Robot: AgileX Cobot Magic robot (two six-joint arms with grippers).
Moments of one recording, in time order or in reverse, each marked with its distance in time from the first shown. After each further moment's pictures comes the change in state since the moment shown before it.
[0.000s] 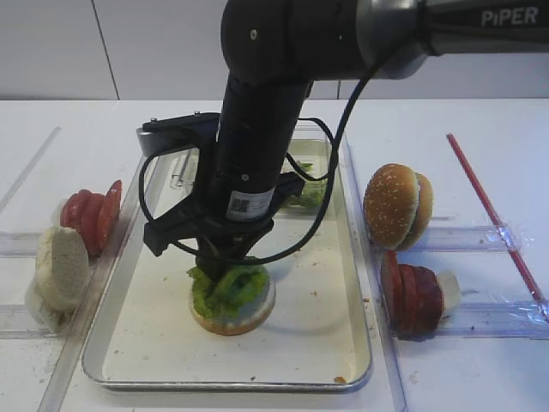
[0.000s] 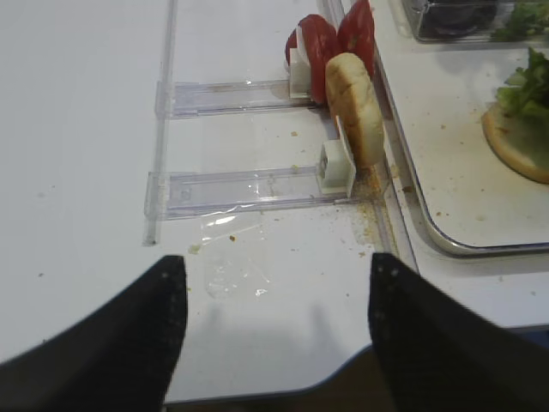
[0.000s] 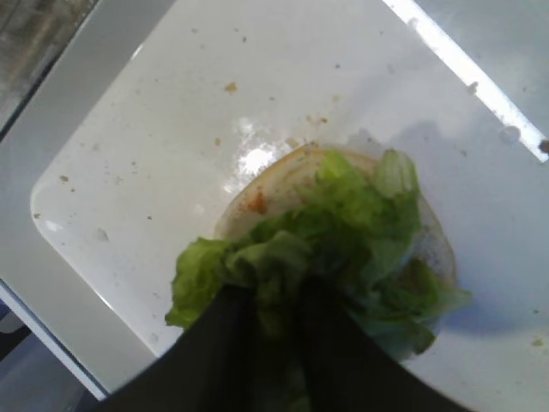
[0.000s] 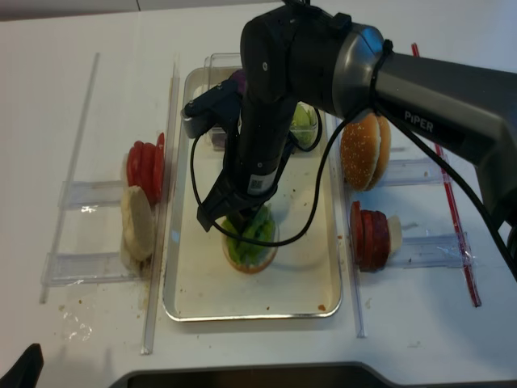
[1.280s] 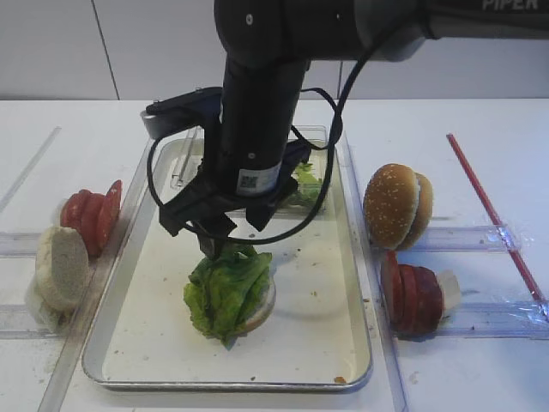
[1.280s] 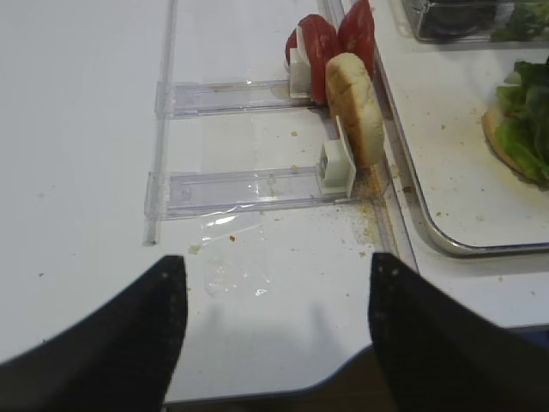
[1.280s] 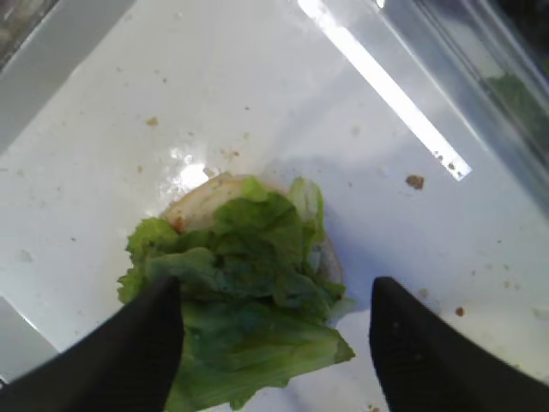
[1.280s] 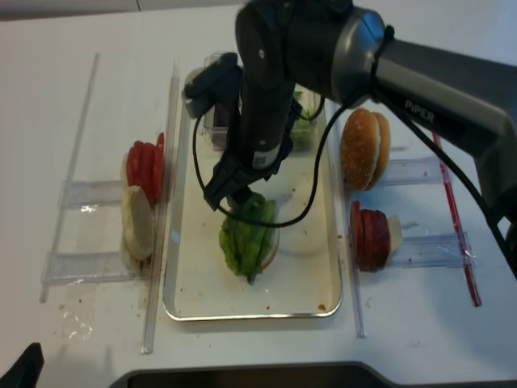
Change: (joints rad) left arm 0.000 0.000 0.000 0.000 0.000 0.000; right arm 0.000 0.004 -0.089 -0.156 0.038 0.024
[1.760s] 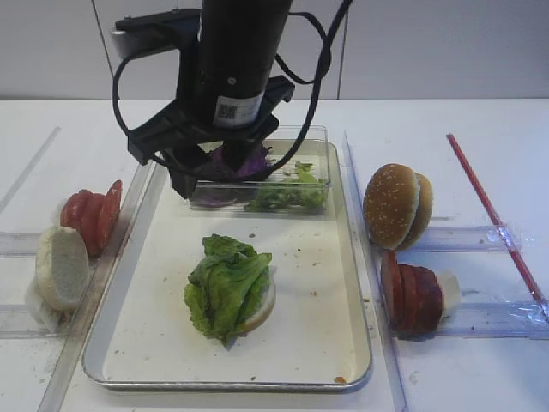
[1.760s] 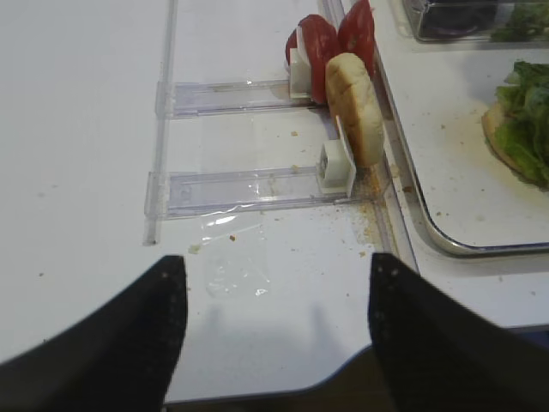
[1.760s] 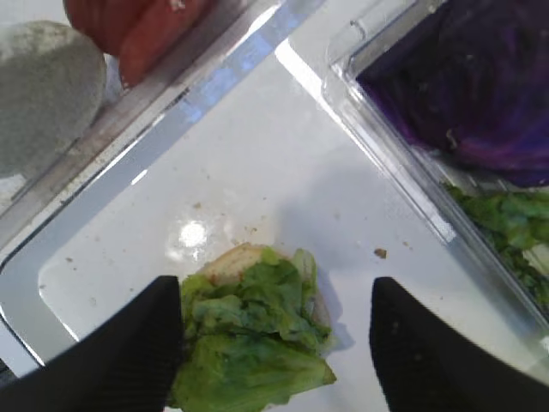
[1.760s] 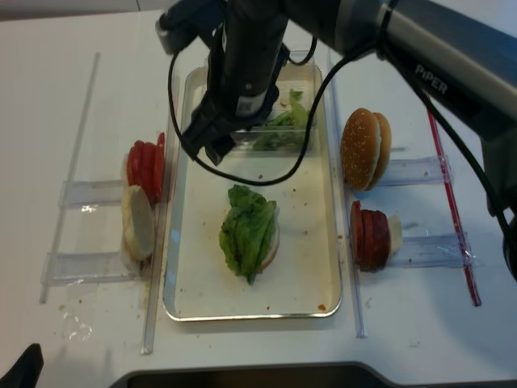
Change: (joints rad) left arm 0.000 0.000 0.000 0.000 0.000 0.000; right arm 0.000 0.004 -0.230 -0.007 0.092 0.000
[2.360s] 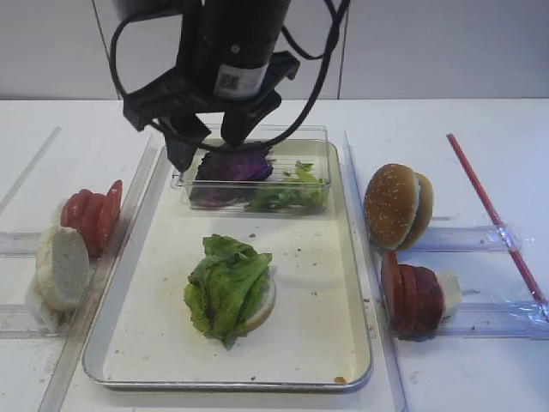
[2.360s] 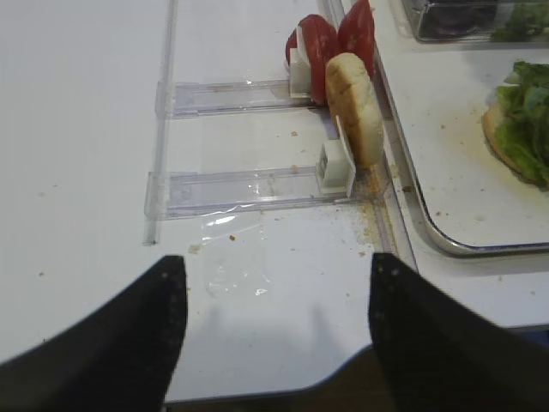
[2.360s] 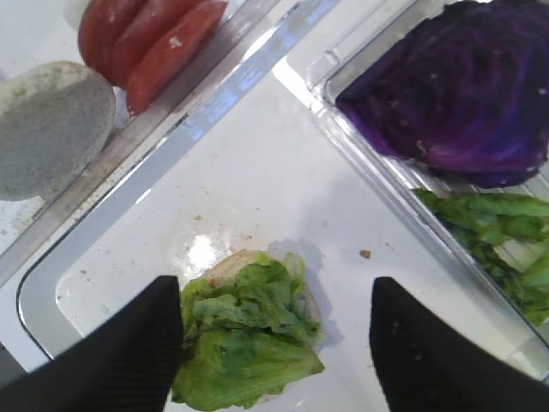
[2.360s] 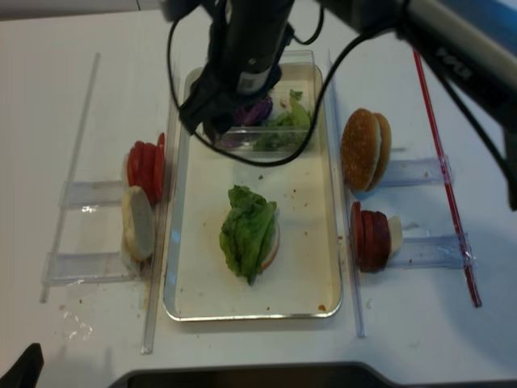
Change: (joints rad) left arm 0.000 0.000 0.000 0.000 0.000 -0.002; right arm -0.040 -0.043 -0.017 0.018 0.007 0.021
